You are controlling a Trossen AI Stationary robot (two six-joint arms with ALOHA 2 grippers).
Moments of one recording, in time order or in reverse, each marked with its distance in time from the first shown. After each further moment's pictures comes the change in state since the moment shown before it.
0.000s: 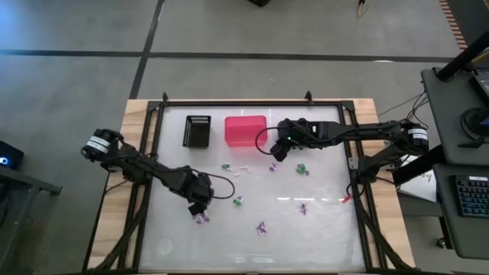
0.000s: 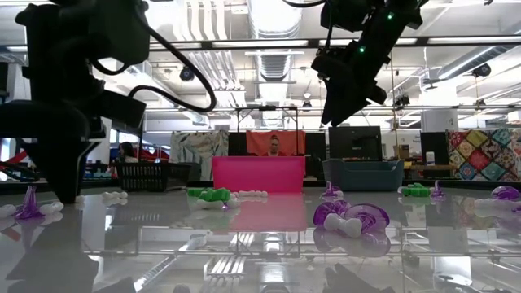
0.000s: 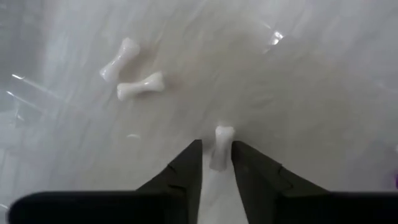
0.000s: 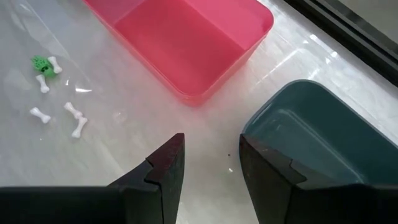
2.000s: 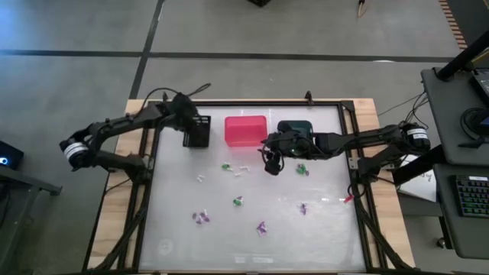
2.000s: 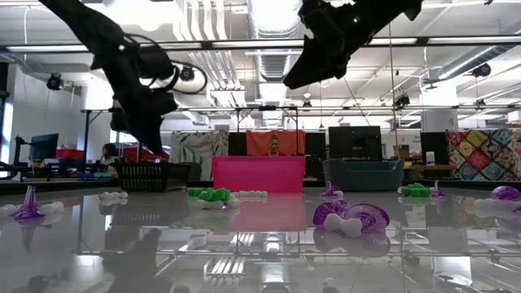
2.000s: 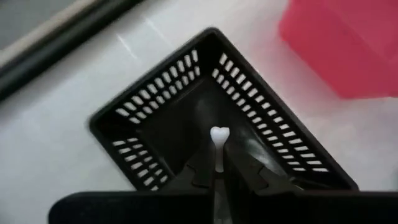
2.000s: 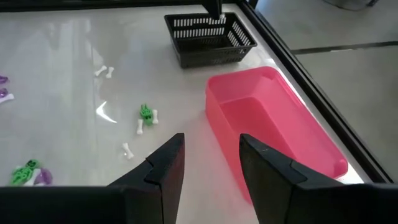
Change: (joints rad) left arm 1.093 -0.321 -0.047 0.251 0.145 0.676; right arm 0.157 0.000 -0.023 0.396 0.005 -0.413
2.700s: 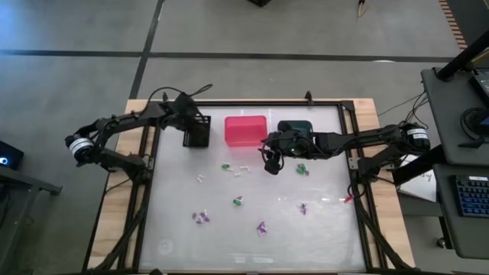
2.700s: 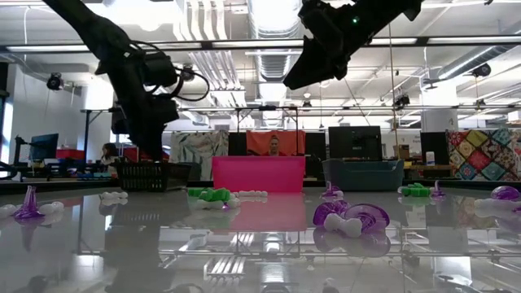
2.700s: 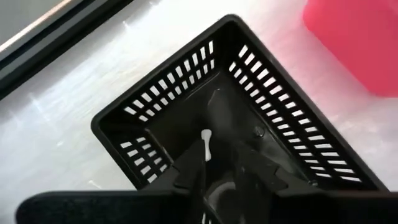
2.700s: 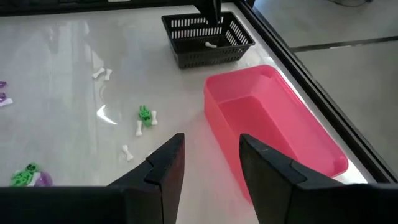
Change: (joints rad) left arm 0.009 0.056 0.013 0.004 -0.048 0.007; right arm -0.003 0.000 0.000 0.000 0.000 0.024
